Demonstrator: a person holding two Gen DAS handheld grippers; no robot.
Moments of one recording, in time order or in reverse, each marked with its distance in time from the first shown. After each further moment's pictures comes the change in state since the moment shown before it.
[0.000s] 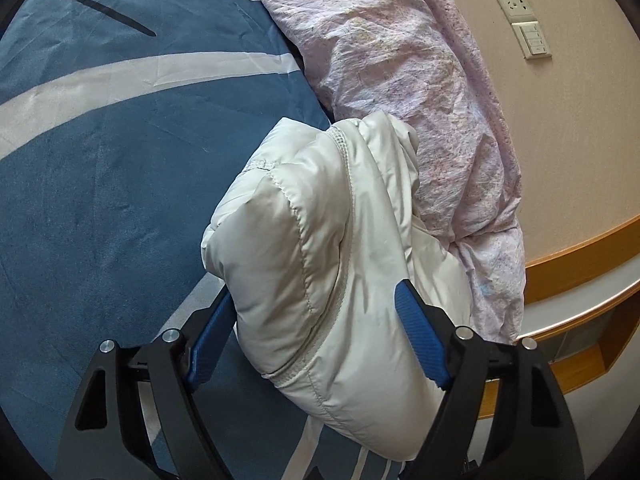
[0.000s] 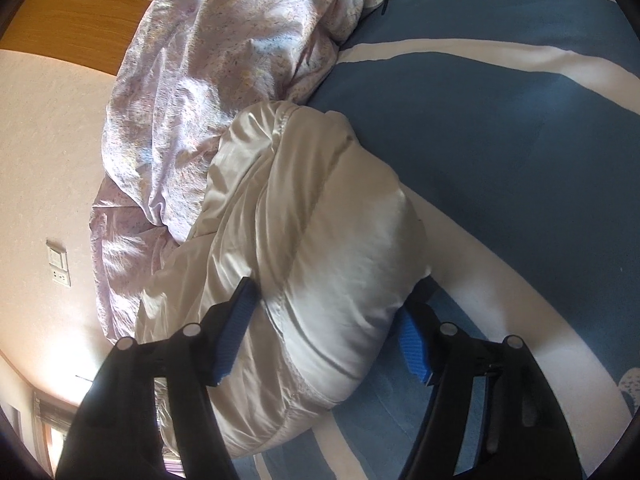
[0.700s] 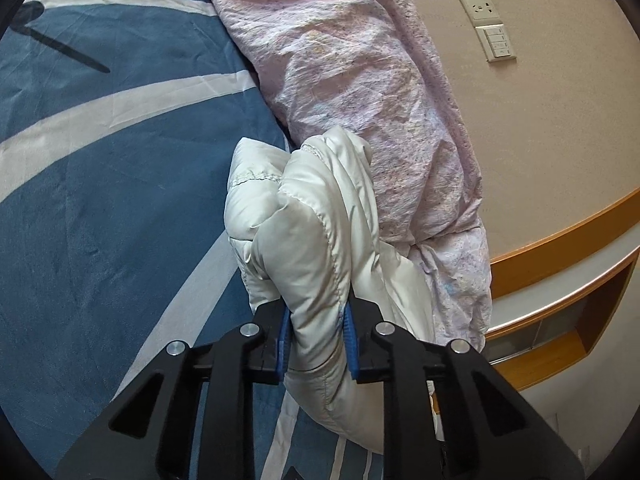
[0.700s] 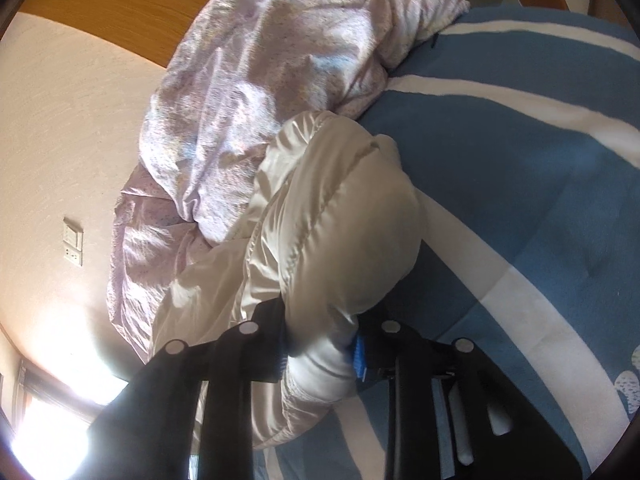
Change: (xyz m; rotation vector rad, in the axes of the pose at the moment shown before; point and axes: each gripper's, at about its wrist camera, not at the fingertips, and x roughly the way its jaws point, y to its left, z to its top) left arm -0.016 -0.018 0.020 0.068 -0.001 -0.126; right arm -0.019 0.034 -0.003 -0.132 -0.060 0.057
